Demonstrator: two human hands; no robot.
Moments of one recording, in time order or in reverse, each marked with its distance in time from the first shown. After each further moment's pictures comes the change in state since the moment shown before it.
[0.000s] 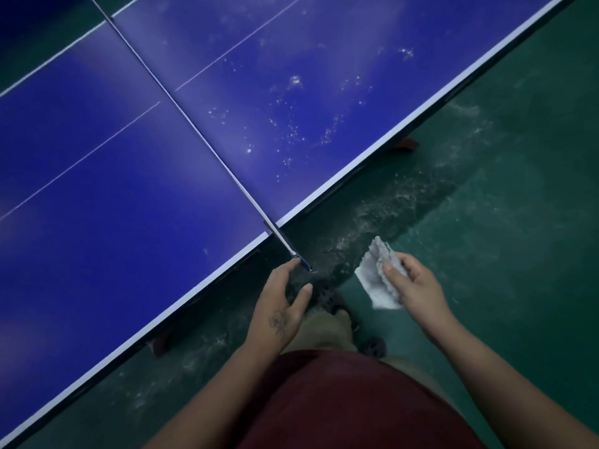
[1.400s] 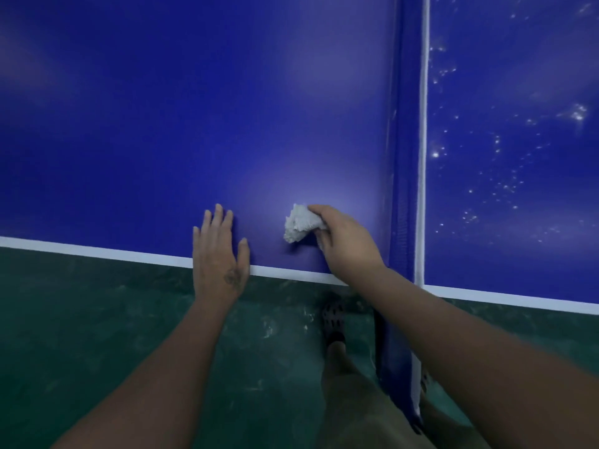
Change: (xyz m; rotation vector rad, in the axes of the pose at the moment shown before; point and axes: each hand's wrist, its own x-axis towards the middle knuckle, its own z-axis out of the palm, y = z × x) left_hand 0.100 -0.316 -0.108 0.433 0.653 -0.596; right_hand 0.230 -0.032 0.409 -1.006 -0.865 -0.551
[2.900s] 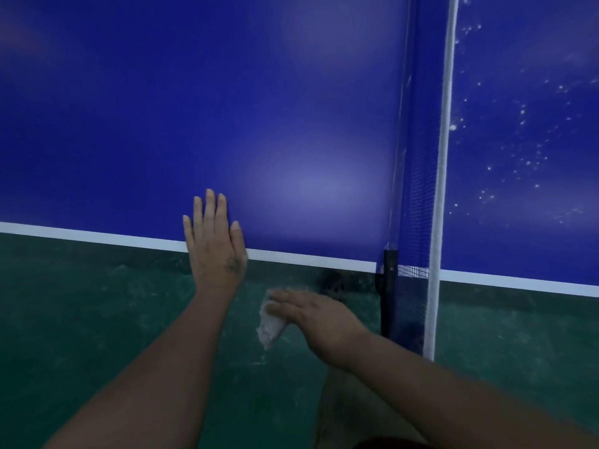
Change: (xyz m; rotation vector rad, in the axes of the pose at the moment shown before) left_hand -0.006 -0.004 0.014 0.114 0.033 -0.067; right_hand -0.101 0.027 0.090 -0.163 -0.467 -0.386
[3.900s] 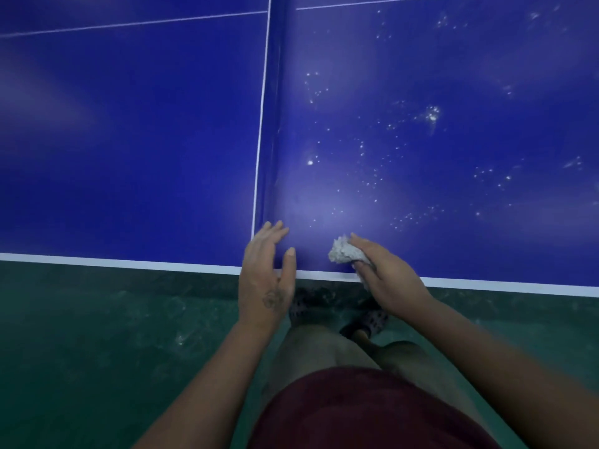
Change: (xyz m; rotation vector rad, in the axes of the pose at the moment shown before) left_hand -0.120 0.365 -0.074 -0.548 0.012 0.151; right_hand -0.273 0.166 -0.210 0.285 0.424 0.393
